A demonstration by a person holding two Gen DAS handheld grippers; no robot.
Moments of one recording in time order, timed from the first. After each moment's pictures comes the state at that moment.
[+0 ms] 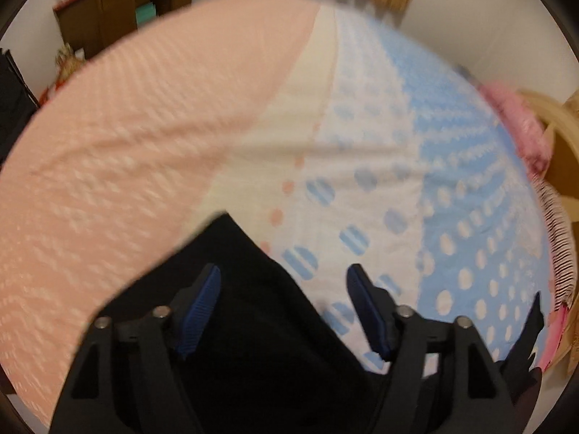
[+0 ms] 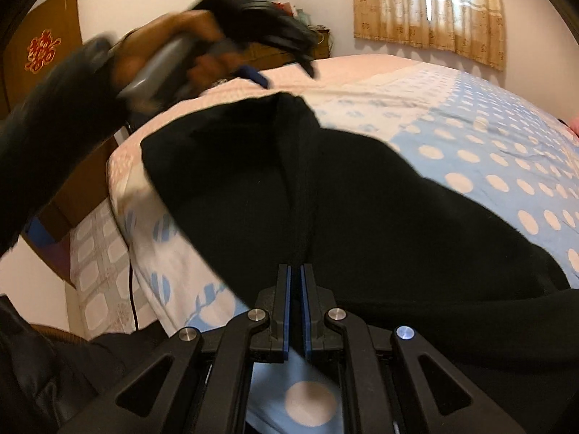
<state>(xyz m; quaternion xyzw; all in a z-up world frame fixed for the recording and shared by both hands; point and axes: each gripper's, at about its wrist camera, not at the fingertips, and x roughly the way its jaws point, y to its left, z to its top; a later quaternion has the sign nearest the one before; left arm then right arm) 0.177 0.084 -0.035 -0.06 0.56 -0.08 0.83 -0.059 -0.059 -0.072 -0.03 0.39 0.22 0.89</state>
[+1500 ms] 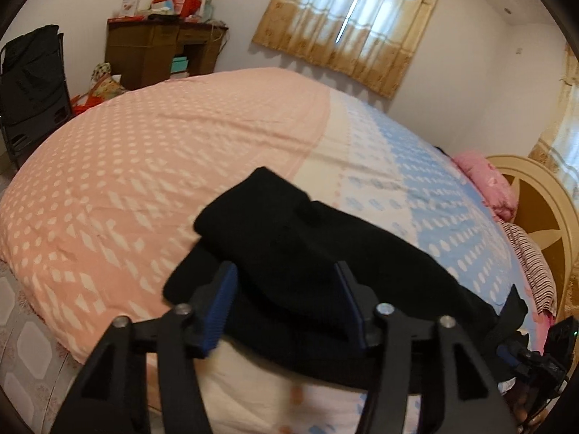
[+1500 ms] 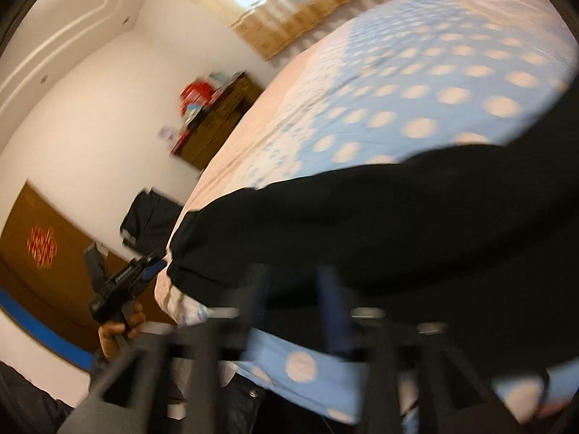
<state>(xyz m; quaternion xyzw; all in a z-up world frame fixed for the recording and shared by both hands) -0.013 0.218 -0.030 -0.16 0.36 -0.10 0.91 -0.098 -0.206 -0.062 0.34 0.36 0.14 0.86</state>
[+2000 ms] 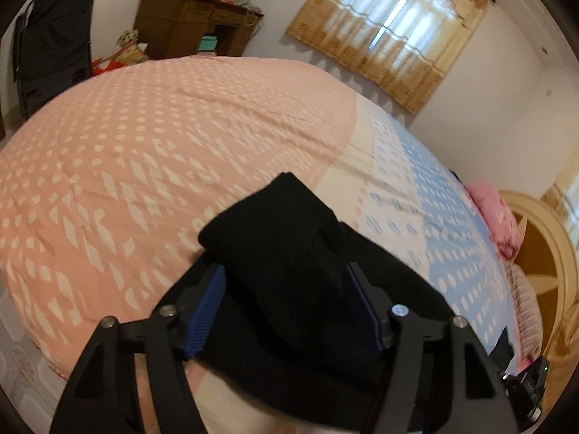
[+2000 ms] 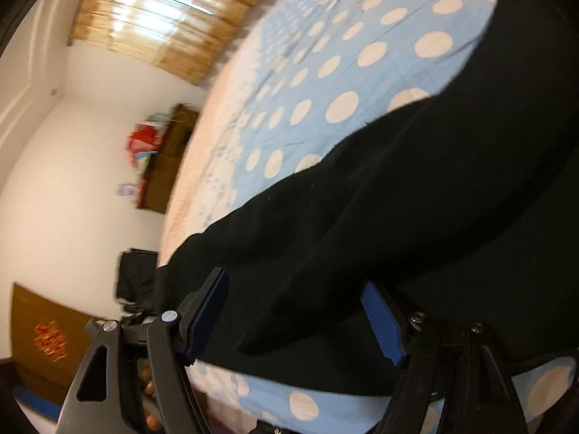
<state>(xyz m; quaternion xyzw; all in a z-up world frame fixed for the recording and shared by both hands) 0.017 0.237 -0.045 -0.24 0.38 -0.06 0.89 -0.049 -0.219 -0.087 0.44 0.41 0.03 0.80</state>
